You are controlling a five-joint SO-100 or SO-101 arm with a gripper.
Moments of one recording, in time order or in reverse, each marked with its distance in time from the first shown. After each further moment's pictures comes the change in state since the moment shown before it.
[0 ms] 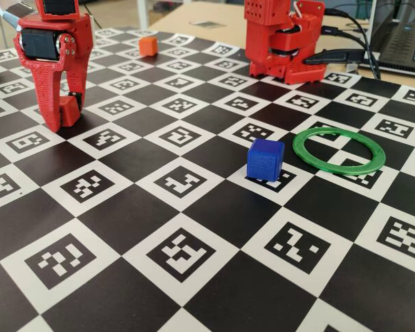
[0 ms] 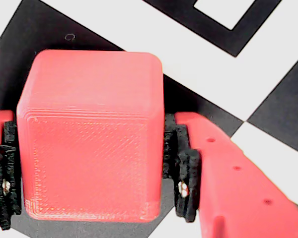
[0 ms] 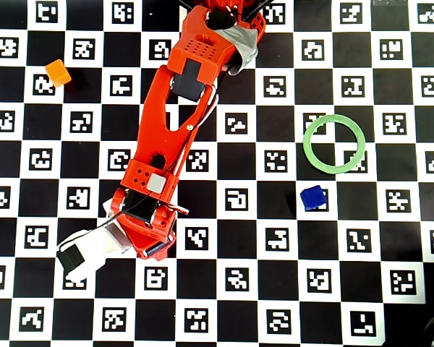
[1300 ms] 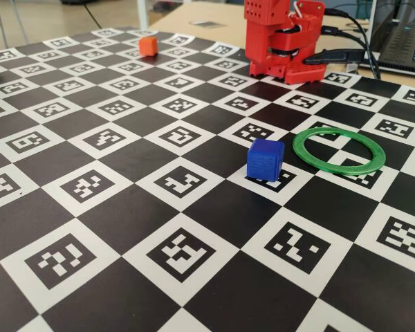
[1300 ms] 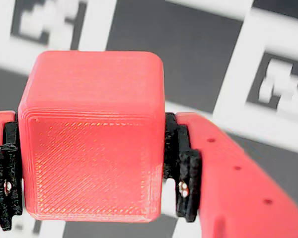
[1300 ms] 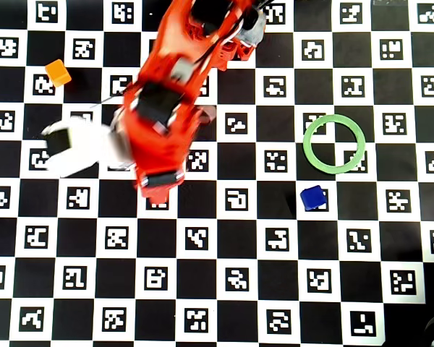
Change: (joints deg) arm -4.8 51.0 14.9 25.1 24.4
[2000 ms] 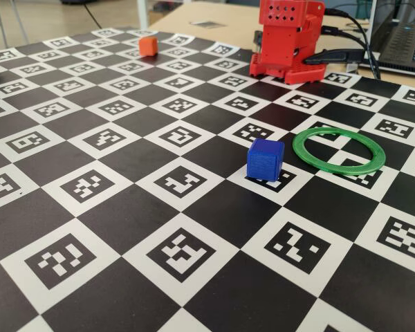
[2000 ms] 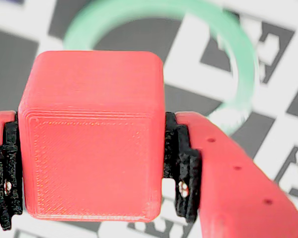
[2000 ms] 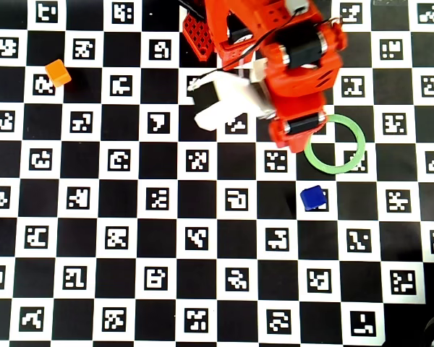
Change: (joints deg) arm -46.3 16.9 24.4 -1.8 43.2
